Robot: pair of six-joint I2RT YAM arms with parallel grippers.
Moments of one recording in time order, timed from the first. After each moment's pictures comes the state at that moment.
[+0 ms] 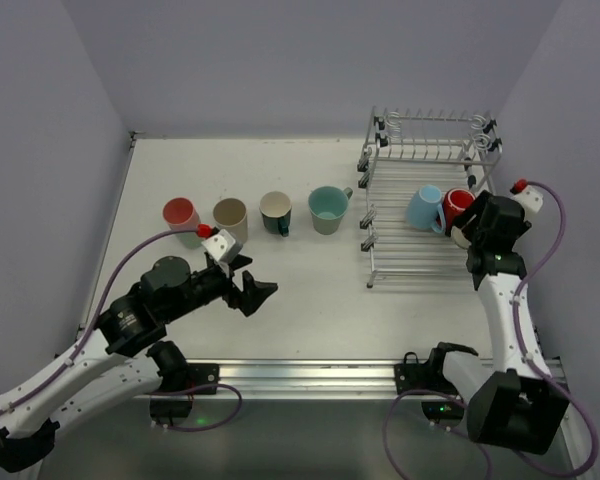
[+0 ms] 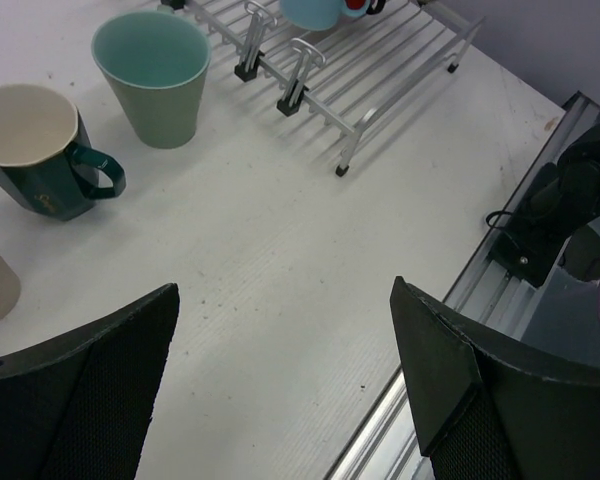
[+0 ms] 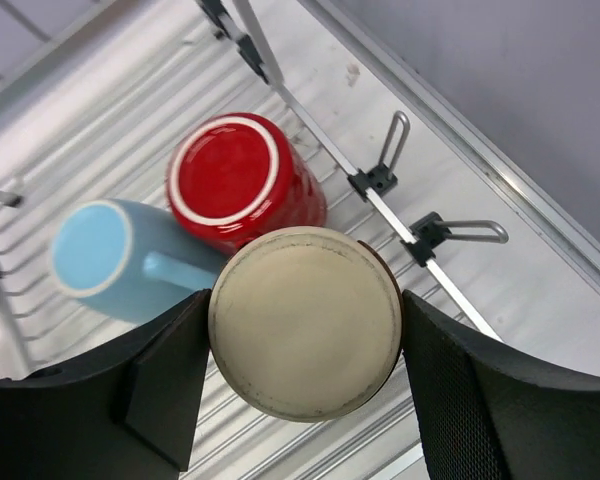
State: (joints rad) left arm -0.87 0.57 0.71 -0.38 0.05 -0.20; right arm -0.19 1.02 0.77 -0.28 0.31 0.41
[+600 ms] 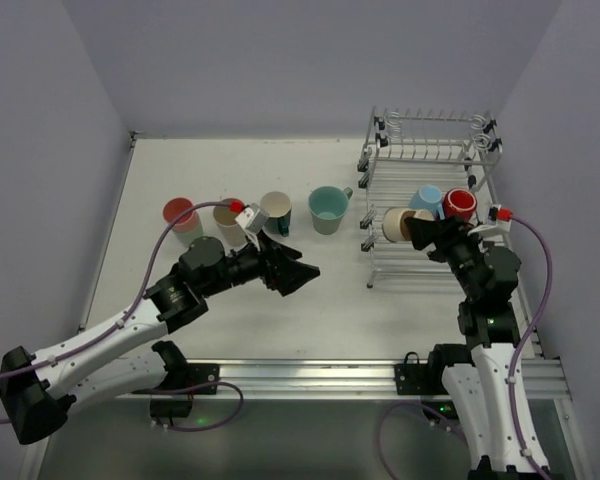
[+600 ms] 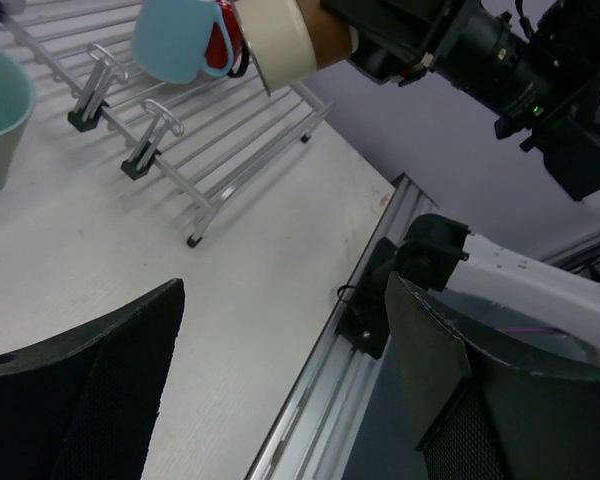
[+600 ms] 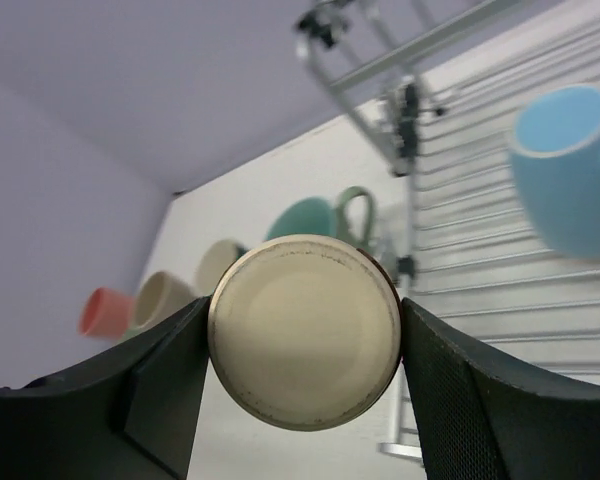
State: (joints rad) left arm -0.86 0.85 0.68 0.07 0.24 -0.54; right arm -0.06 0.53 0.56 -0.15 -0.24 0.65
